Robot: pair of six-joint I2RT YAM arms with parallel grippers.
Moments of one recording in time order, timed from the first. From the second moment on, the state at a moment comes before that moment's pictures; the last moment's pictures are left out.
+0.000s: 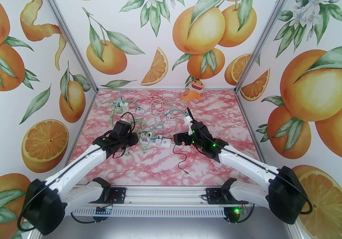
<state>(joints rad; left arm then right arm) -0.45 1.19 0.70 -0.52 -0.01 -0.72 0.64 1.17 0.66 -0.16 0.00 0.36</state>
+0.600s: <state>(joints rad) -0.48 1.44 0.90 -0.50 0.04 -0.62 0.64 1.16 0.66 -0.16 0.01 0.35</state>
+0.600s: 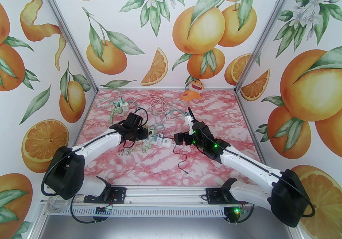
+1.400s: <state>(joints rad) -0.36 1.38 0.77 -0.46 0.12 -0.62 0.64 1.55 0.85 -0.12 -0.16 0.35</state>
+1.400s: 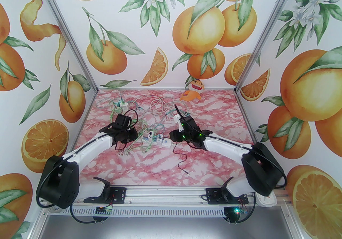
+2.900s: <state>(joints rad) -0.43 2.01 1.36 -0.37 0.14 -0.54 0.66 1.56 0.71 -0.02 -0.20 0.46</state>
